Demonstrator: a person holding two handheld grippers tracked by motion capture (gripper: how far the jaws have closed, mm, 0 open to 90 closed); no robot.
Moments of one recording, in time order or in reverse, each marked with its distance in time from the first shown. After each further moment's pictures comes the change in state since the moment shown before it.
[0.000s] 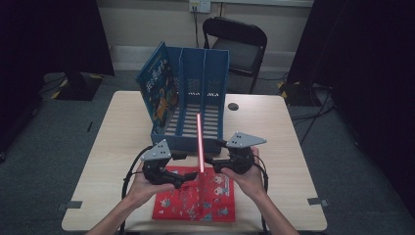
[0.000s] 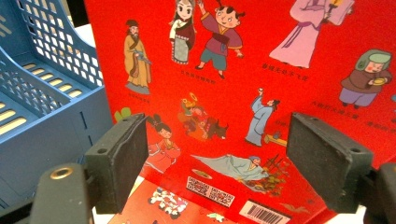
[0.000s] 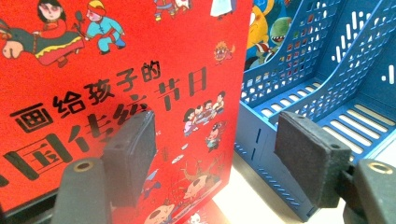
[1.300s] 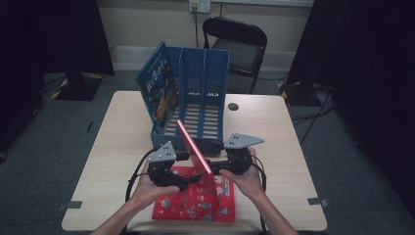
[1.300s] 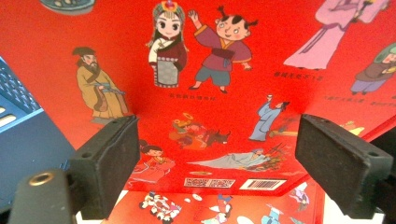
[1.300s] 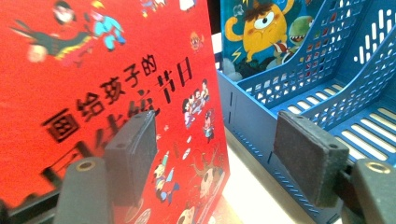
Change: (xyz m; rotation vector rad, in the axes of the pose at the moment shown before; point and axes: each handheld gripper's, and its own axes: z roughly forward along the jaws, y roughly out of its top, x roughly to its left) left arm -0.006 -0.001 0.012 -0.001 0.006 -0.017; right arm 0.005 0.002 0.002 0.005 0.055 -0.006
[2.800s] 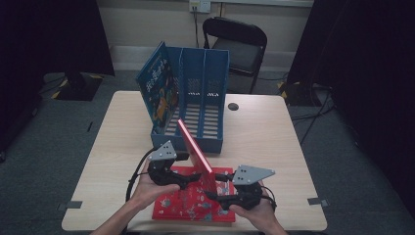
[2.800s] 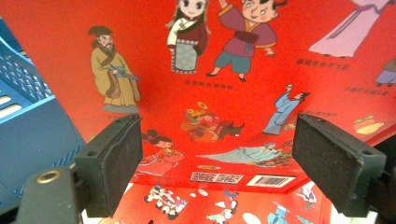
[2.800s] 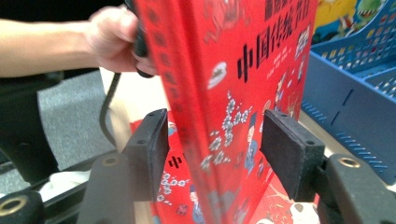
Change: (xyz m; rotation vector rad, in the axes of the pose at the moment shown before) left arm 0.005 -0.002 0.002 0.023 0.025 -0.026; right arm 0.052 -0.038 -0.042 0.051 0.125 -0.050
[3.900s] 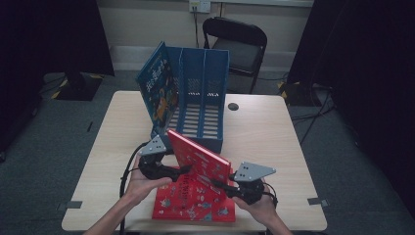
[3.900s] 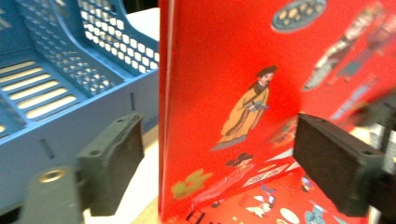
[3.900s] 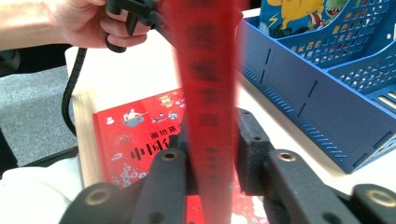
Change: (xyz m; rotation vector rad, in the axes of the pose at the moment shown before) left arm 0.020 -0.005 -0.016 -0.022 0.085 -0.013; right arm -0.018 -0.012 -0.001 -0.004 -0.068 -0.036
